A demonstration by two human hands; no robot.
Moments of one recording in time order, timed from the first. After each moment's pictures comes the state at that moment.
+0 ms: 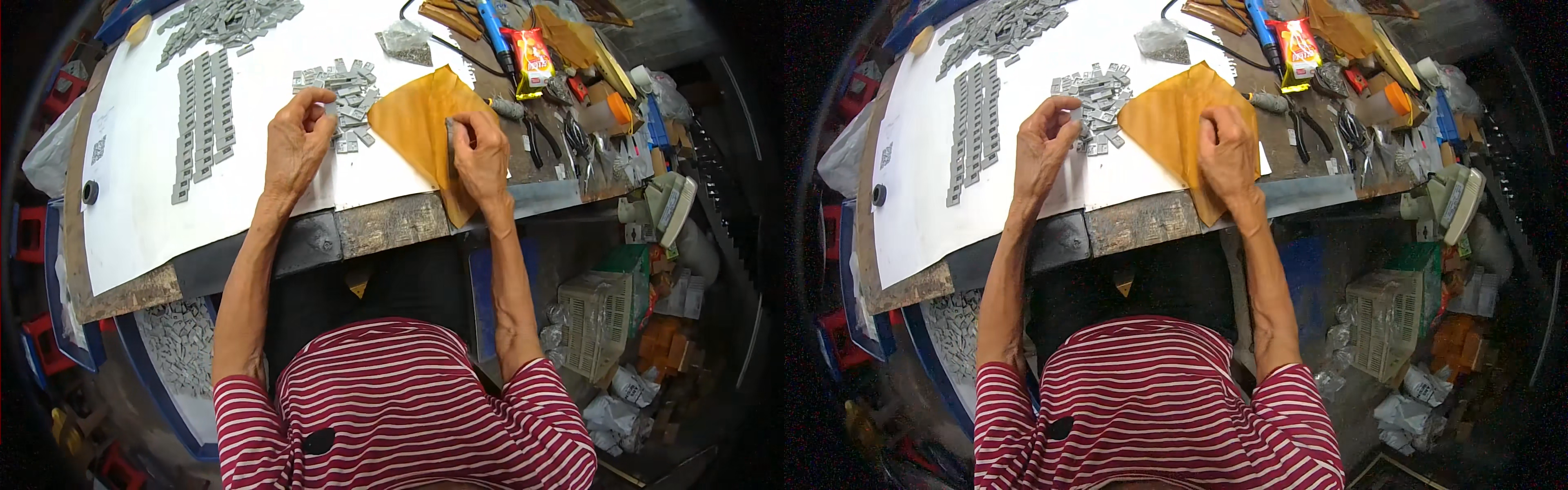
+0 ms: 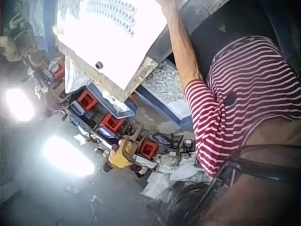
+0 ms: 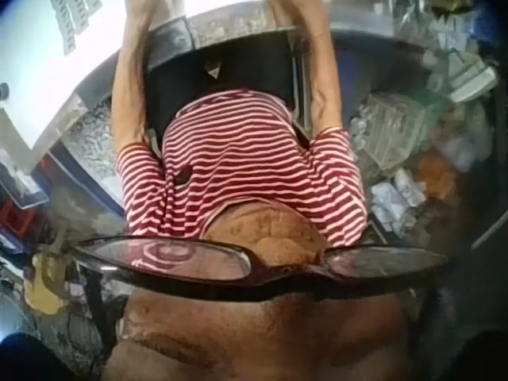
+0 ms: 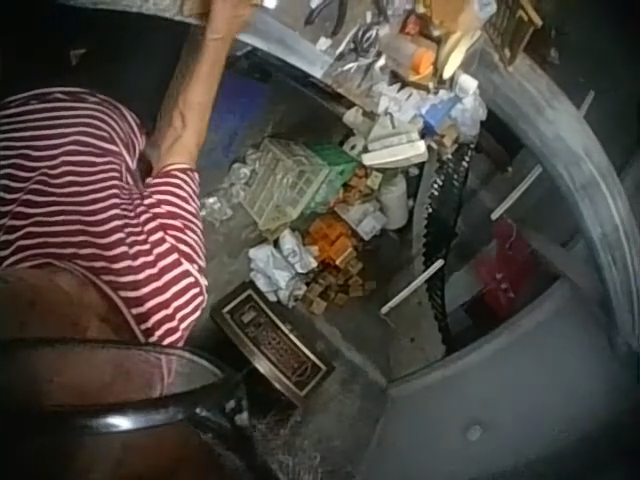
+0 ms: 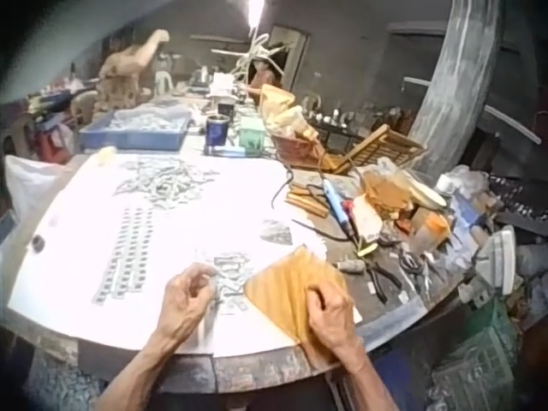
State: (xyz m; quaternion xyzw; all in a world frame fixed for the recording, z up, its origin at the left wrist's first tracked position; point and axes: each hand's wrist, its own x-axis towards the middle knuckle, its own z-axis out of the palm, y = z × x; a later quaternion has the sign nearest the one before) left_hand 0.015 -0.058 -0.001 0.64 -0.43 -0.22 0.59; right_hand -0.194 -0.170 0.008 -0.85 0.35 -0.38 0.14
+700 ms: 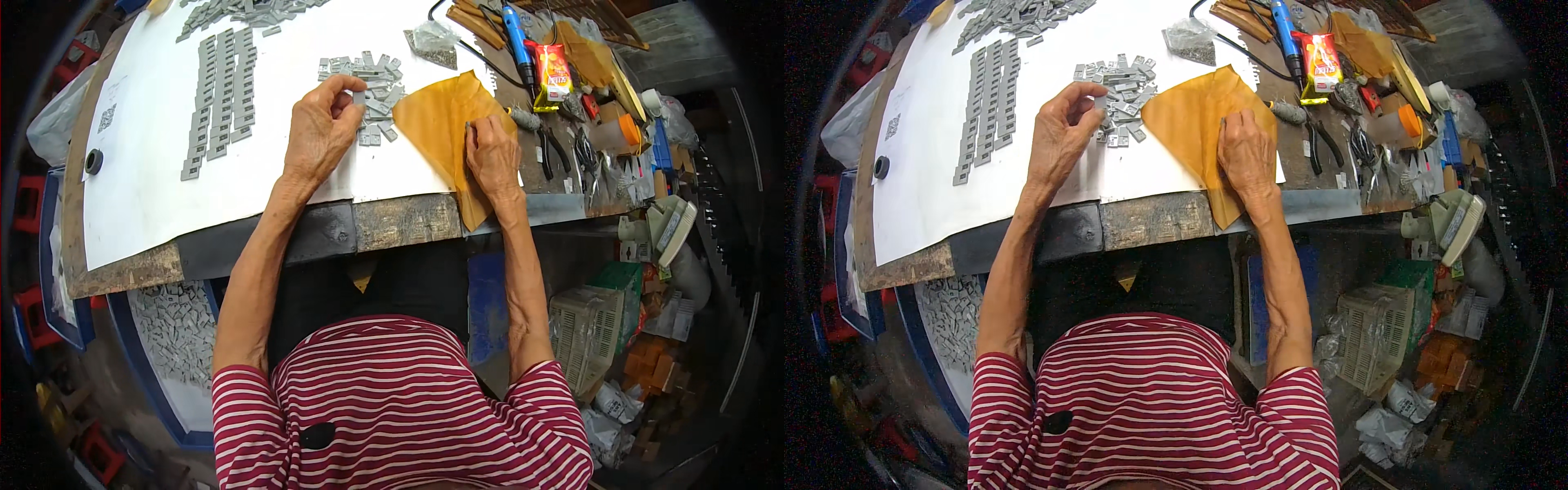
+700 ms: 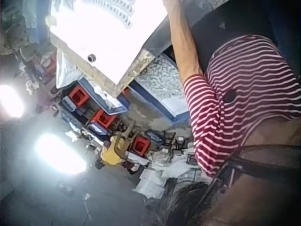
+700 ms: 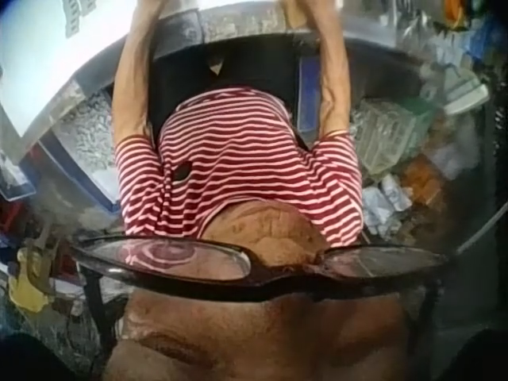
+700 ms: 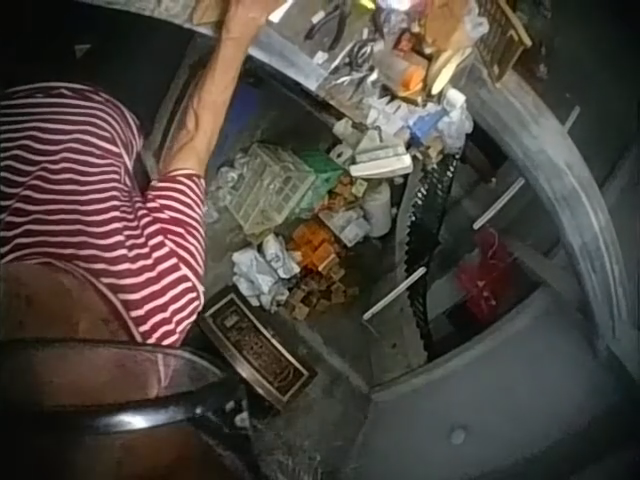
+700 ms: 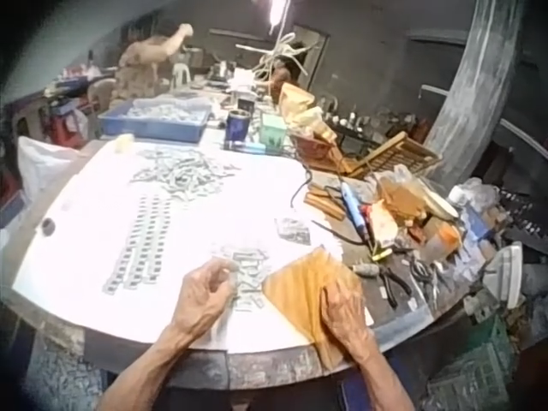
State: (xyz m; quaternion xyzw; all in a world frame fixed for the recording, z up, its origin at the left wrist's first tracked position) left_hand 0.017 -0.055 0.006 0.64 -0.44 -0.22 0.59; right_hand -0.195 -0.189 -0.008 -0.91 0.35 -0.21 -0.08
